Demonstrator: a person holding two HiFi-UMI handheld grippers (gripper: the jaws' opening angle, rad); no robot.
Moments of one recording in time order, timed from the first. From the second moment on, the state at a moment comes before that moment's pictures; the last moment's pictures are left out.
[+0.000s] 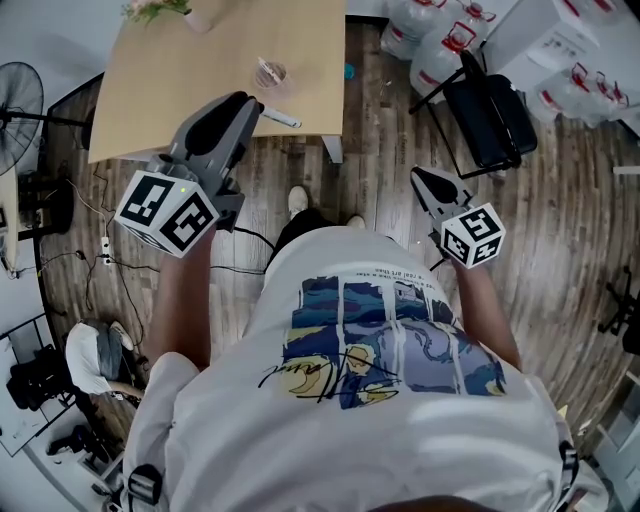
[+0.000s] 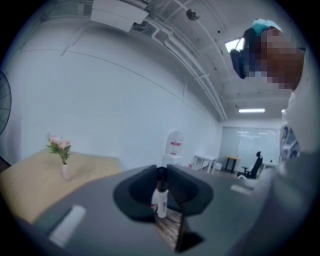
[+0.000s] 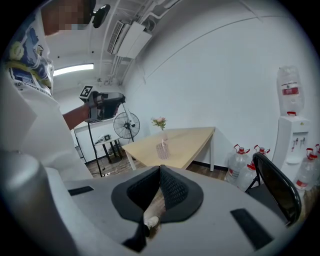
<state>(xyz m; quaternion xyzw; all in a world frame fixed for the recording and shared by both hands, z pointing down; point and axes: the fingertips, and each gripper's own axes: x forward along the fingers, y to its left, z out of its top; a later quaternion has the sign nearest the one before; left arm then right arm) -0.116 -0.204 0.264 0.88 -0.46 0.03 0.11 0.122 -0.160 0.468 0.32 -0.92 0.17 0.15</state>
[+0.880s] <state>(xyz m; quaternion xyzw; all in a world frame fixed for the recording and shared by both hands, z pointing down) -0.114 -0.208 0.273 0.88 -0.45 0.03 0.12 0.117 -0.164 0.472 0.31 -0.92 0.16 0.15</state>
